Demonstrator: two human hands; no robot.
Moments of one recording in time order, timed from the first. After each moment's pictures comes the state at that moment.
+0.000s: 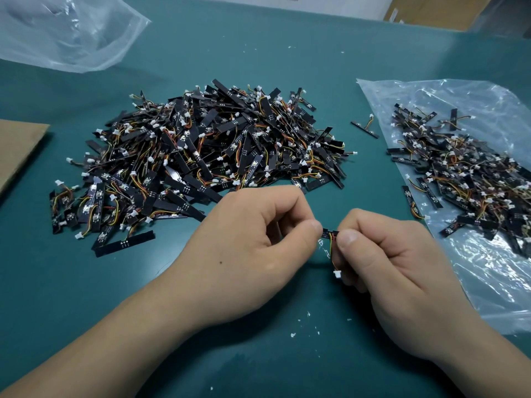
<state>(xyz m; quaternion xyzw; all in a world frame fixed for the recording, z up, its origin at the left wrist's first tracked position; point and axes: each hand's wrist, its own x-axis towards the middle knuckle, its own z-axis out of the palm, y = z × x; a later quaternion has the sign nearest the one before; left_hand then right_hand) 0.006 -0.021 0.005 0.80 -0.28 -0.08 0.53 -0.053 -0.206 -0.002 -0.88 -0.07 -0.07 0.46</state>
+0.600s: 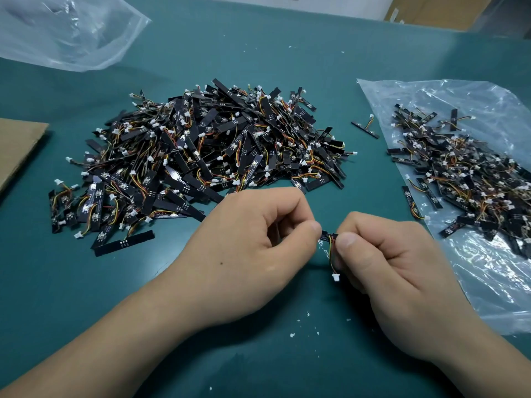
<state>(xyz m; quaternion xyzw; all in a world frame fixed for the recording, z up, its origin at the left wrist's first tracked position) 0.006 -0.022 0.006 0.80 -0.28 -0.08 0.52 -0.053 -0.207 -0.003 -0.88 -0.08 -0.07 0.45</state>
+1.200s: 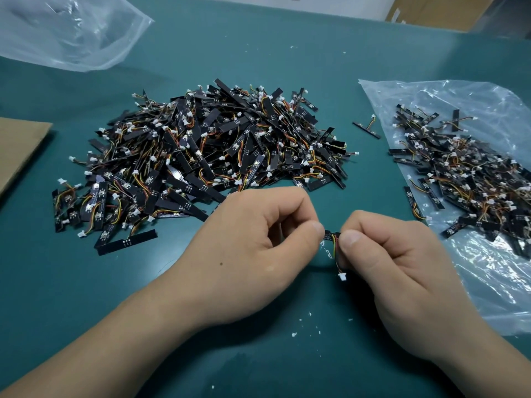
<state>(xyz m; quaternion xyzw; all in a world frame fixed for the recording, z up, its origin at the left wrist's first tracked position) 0.006 -0.020 0.008 0.80 -0.29 -0.08 0.52 -0.054 -0.207 -0.002 -0.88 -0.08 -0.08 0.45</state>
